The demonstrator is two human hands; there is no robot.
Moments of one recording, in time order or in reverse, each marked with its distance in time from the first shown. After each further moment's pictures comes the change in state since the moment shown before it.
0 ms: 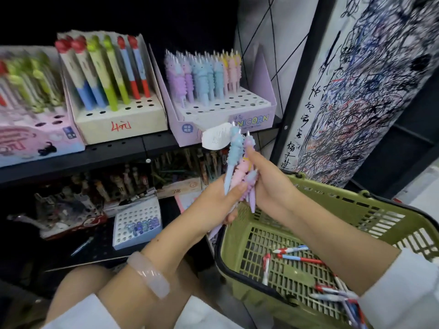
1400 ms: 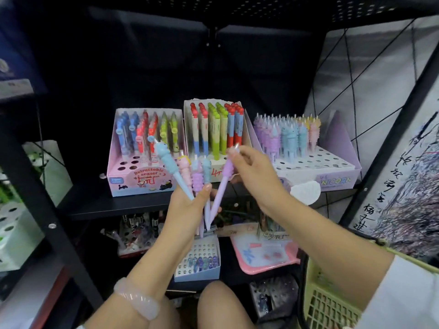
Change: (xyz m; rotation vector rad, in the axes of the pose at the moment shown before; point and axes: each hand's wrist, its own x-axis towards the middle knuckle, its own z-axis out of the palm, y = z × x) left_hand -0.068 0.044 -0.159 -0.122 0.743 0.150; right_hand 0.063 -0.011 0.180 -0.648 -0.101 -0.558
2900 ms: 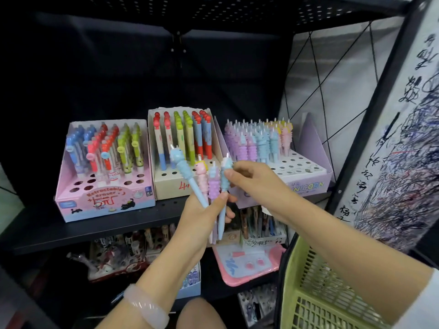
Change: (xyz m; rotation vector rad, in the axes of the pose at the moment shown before) left_hand 0.014 -0.008 0.073 -0.075 -0.226 -0.040; right_hand 0.008 0.018 -0.073 -0.148 -0.148 0.035
